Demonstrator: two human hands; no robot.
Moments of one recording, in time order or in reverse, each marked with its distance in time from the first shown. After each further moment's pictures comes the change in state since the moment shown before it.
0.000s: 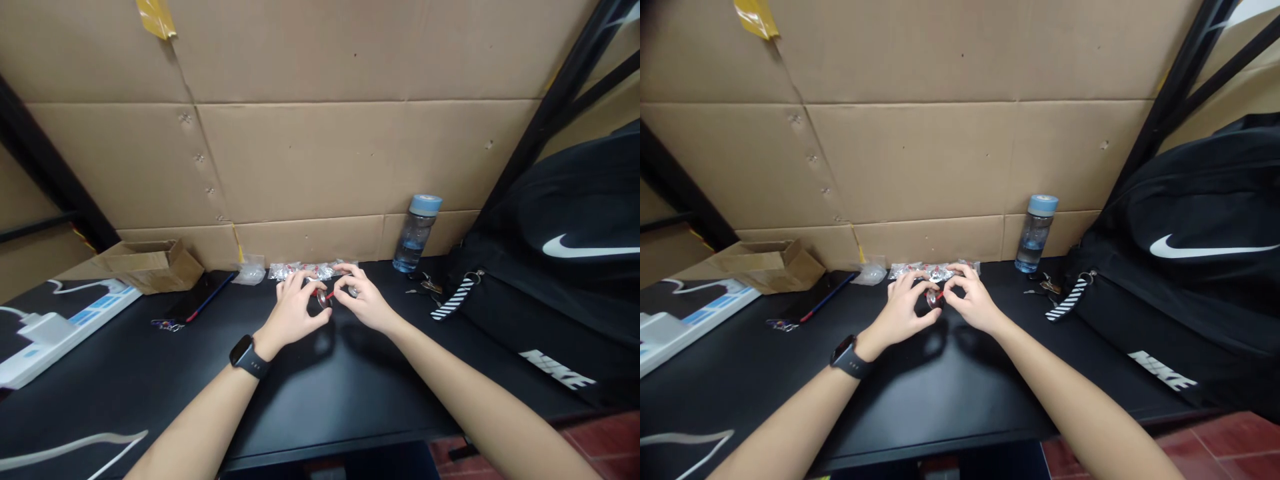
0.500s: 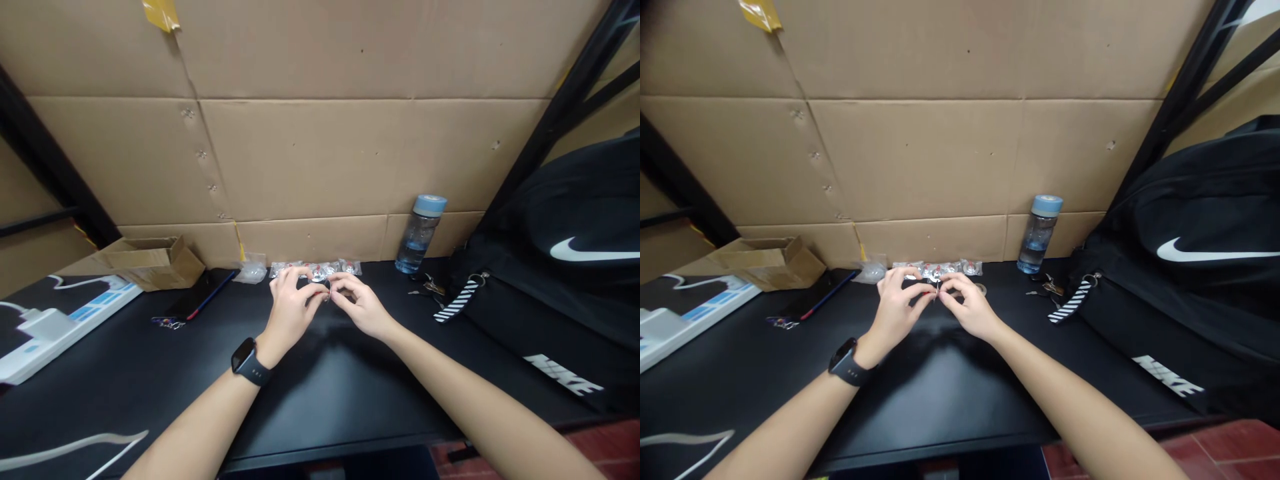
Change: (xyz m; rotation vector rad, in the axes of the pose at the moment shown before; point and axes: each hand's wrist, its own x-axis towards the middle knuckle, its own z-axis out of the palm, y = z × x) left_hand -0.001 0.006 -0.002 0.066 0.317 0.023; right_hand -0.005 -0.003 0.014 0.229 -0.040 0.072
